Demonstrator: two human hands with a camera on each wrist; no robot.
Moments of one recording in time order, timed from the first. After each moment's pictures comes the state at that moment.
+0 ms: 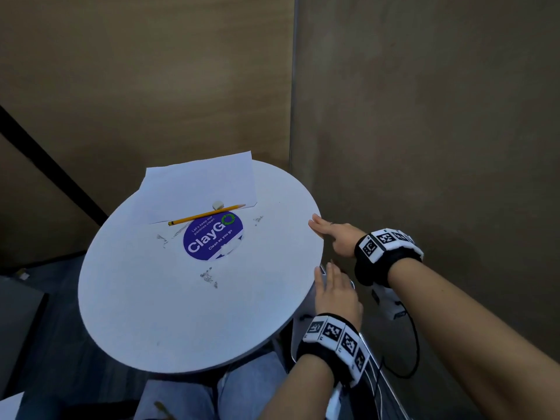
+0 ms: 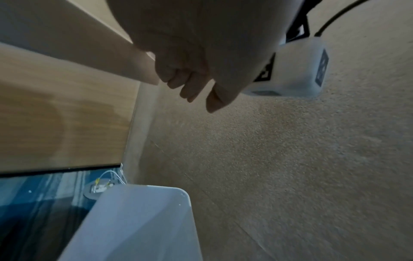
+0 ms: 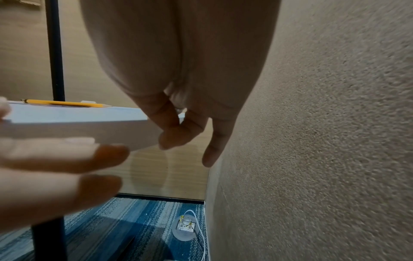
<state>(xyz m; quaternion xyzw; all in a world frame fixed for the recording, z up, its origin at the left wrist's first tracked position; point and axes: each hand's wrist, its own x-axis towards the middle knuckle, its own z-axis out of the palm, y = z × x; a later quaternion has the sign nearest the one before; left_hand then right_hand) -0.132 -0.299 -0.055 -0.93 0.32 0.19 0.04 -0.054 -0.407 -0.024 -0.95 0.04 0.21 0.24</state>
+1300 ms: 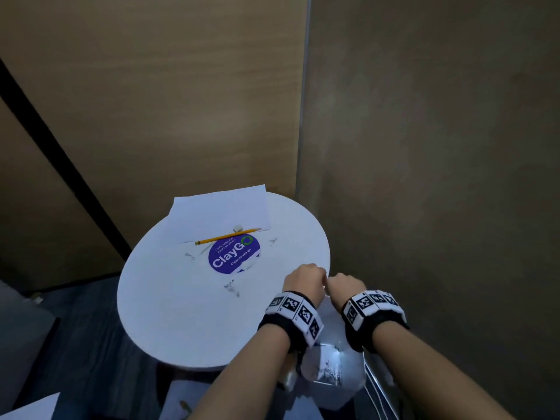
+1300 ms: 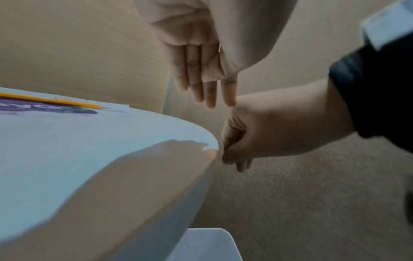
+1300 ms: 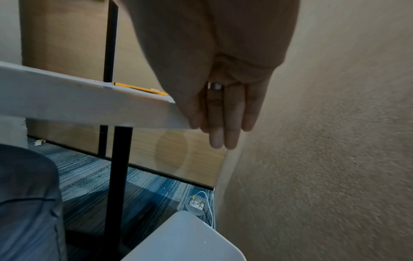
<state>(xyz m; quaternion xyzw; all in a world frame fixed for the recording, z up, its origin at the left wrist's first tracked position) -0.096 -0.227 0.019 -0.94 0.31 0.10 -0.12 -0.122 -0.327 -0.006 -0.97 0.11 0.22 -0.01</state>
